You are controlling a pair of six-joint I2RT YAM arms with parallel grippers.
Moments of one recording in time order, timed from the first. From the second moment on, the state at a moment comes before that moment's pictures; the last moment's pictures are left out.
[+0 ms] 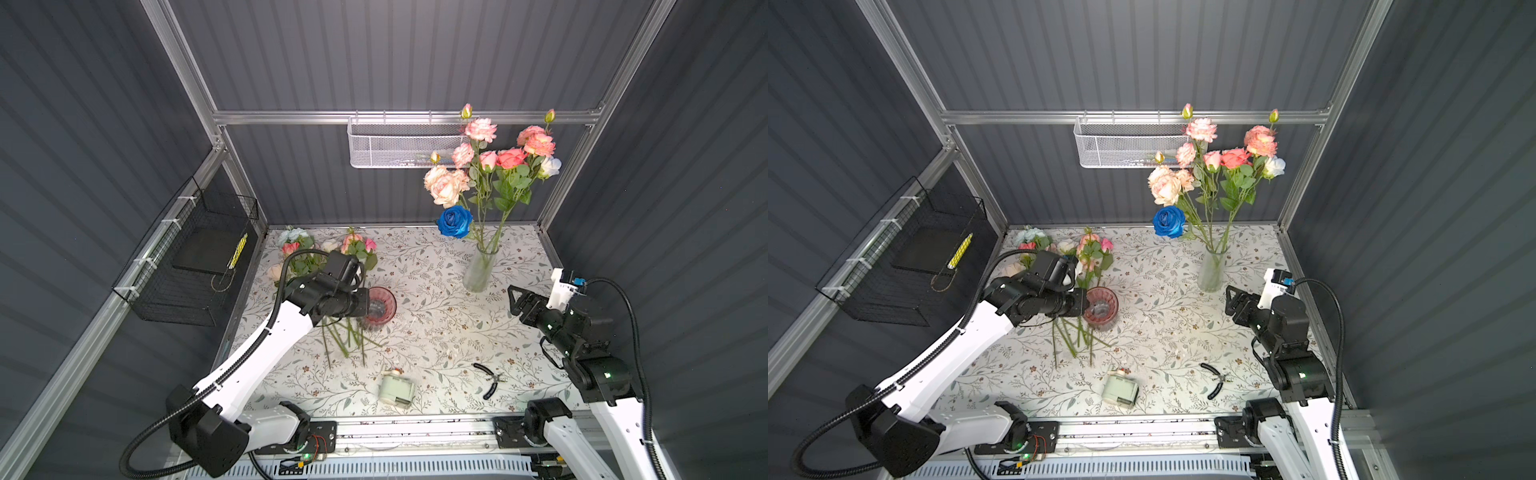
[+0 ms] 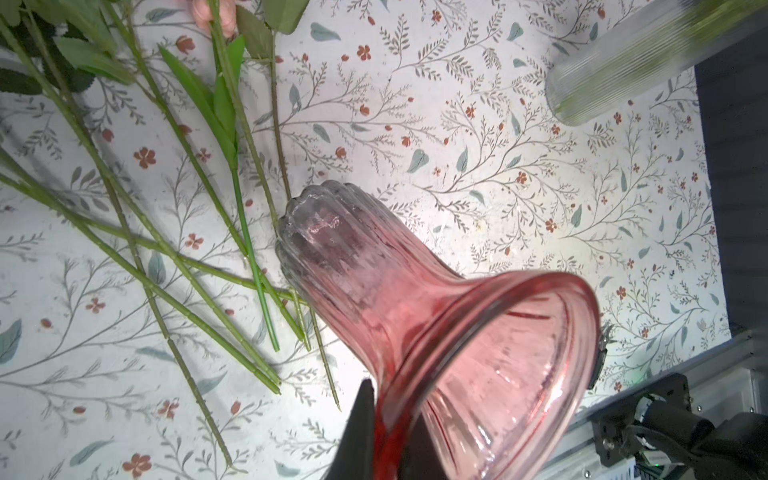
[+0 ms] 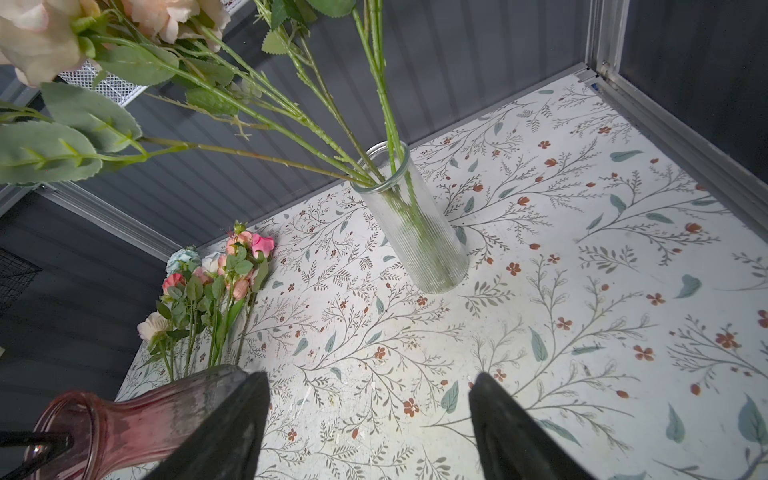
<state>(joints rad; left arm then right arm) -0.58 1.25 1.24 -1.00 0.08 -0.46 0.11 0.57 0.75 -0.53 -0.08 0.49</state>
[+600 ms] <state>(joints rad) -0.58 1.47 1.43 -1.05 0.28 -0.52 0.11 0.58 0.78 -0.54 -0.09 0.49</state>
